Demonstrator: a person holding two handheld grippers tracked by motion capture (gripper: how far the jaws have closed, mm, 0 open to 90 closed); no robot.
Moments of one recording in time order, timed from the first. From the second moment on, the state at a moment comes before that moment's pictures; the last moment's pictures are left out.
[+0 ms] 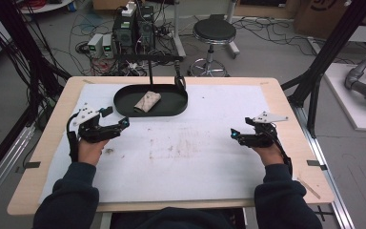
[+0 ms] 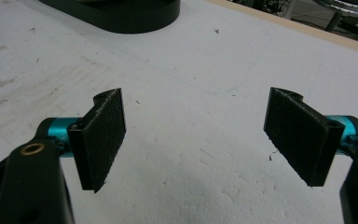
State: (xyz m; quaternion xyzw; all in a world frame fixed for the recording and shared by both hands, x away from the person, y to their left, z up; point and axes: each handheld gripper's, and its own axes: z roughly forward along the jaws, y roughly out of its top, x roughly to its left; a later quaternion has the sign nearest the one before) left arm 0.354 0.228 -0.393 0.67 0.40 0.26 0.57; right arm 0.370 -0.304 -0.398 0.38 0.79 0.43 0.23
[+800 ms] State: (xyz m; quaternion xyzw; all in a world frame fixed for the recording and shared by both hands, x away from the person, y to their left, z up) left arm 0.351 0.241 -0.406 0.67 0.41 0.26 0.56; right arm 0.370 -0.302 -0.400 0.38 0.79 0.42 0.24
